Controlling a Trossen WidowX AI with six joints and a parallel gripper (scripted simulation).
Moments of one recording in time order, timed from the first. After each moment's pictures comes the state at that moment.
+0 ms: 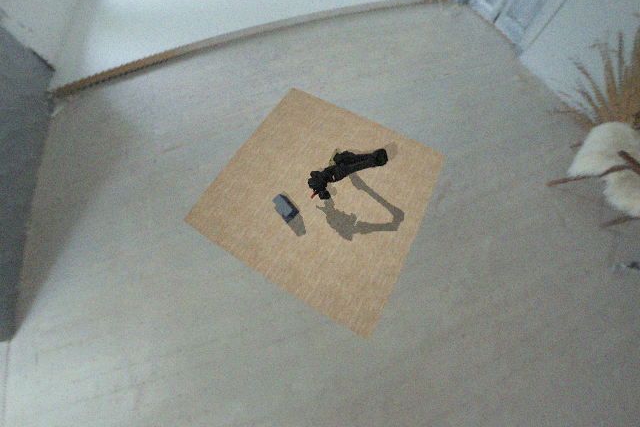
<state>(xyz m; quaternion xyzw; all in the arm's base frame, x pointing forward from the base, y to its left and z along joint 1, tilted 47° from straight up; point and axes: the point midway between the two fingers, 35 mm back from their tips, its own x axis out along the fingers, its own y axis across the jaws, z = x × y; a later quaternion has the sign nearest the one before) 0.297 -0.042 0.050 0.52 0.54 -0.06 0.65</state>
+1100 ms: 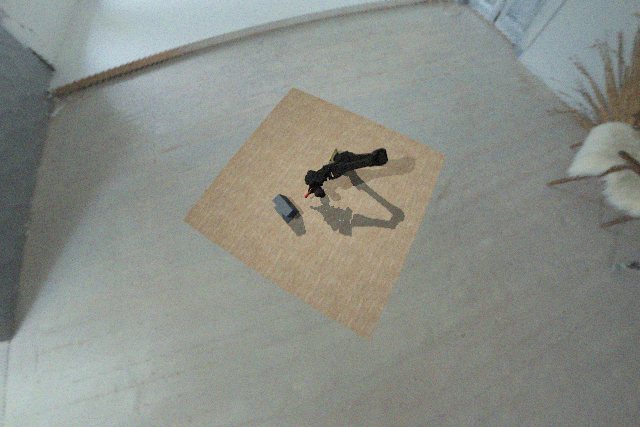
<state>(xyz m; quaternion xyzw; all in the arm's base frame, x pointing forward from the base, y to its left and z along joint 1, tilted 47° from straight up) 0.305 -0.060 0.028 0.57 0.47 -0.11 0.67</state>
